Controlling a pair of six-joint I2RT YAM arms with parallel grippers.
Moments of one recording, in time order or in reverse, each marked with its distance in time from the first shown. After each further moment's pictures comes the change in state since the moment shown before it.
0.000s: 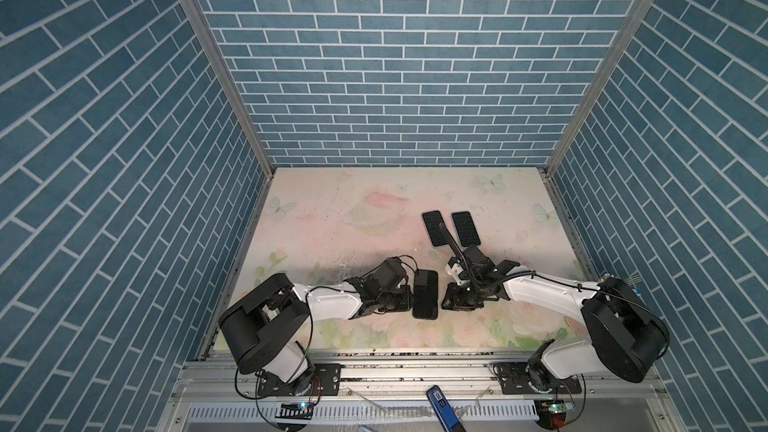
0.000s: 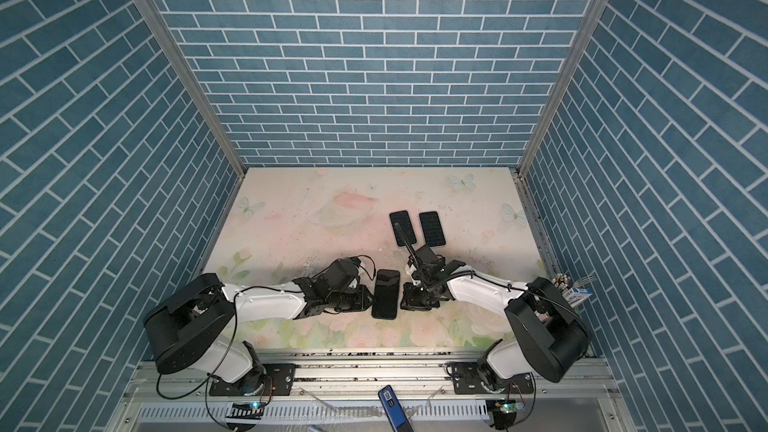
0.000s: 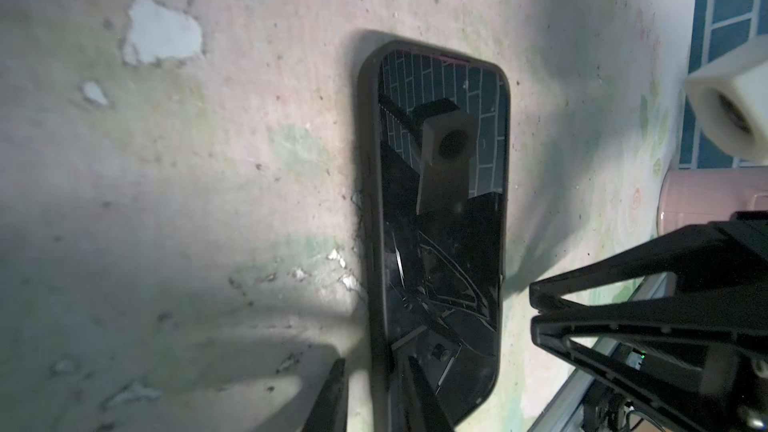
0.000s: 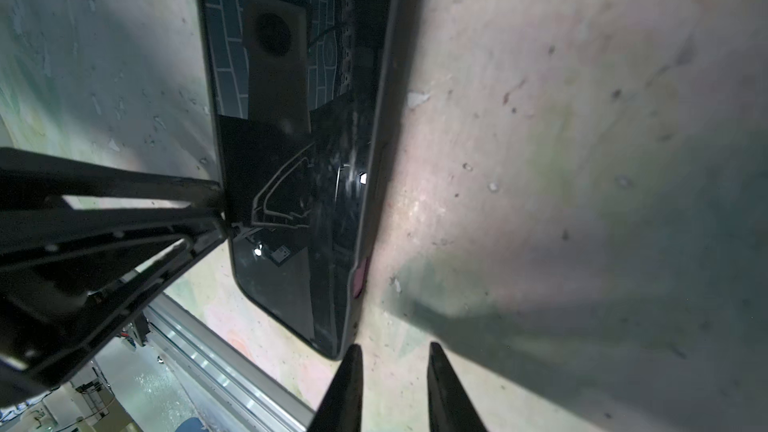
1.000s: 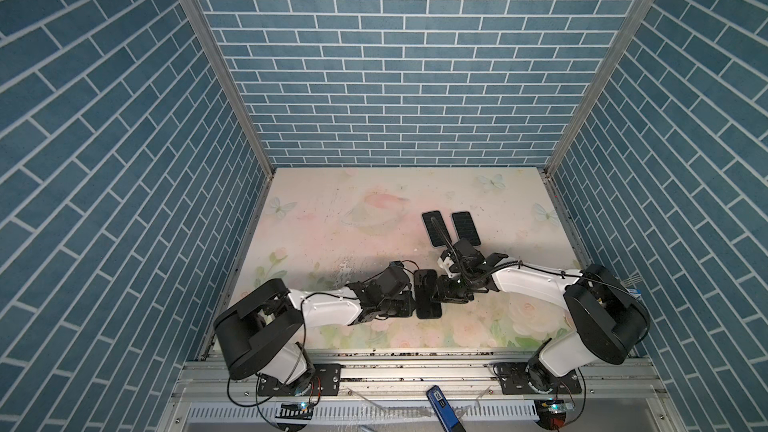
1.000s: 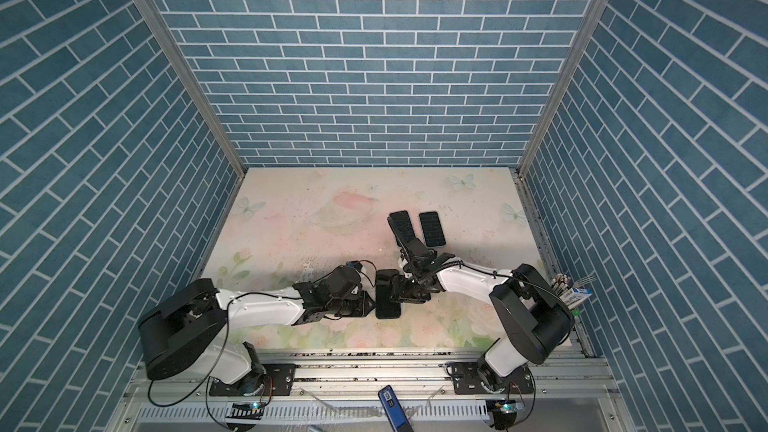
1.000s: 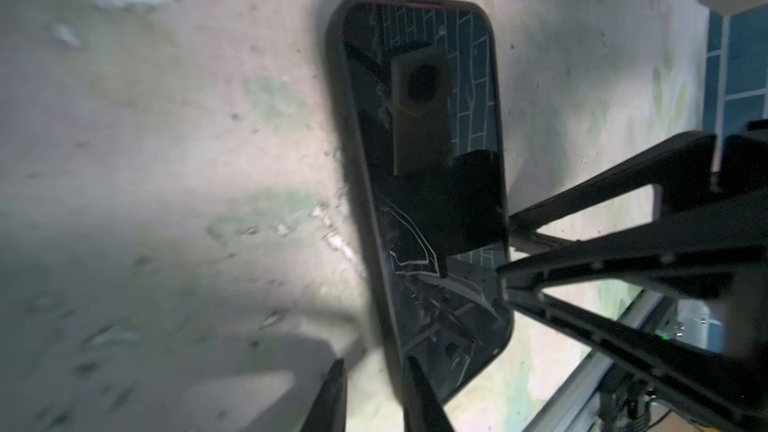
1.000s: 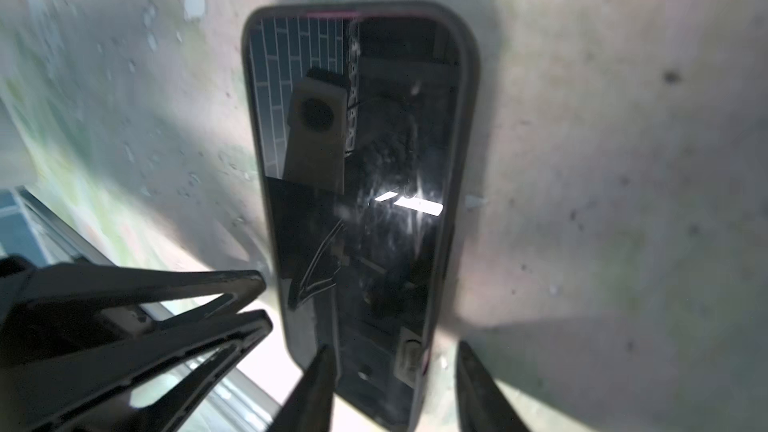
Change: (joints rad) left arm -0.056 -0.101 -0.010 -0.112 -0.090 0.011; right arm 0.024 0.076 0.090 0.021 0.024 0.040
